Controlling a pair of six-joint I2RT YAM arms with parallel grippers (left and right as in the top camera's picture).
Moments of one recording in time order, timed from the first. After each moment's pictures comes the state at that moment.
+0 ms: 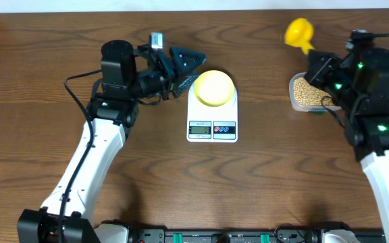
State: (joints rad) left arm -0.16 1.44 1.07 -0.02 0.90 -1.18; right arm 0.06 1.20 1.15 -0.41 -0.17 0.60
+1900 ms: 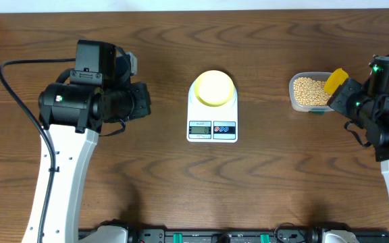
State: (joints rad) left arm -0.13 1.37 1.53 -1.27 0.29 -0.28; right arm -0.02 1.19 1.31 -0.98 0.03 0.53
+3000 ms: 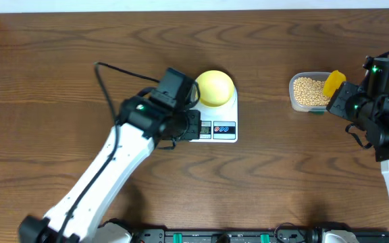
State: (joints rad) left arm -0.51 1.46 1.26 -1.01 0.17 -0.46; right arm -0.02 1.19 1.31 -1.00 0.02 0.40
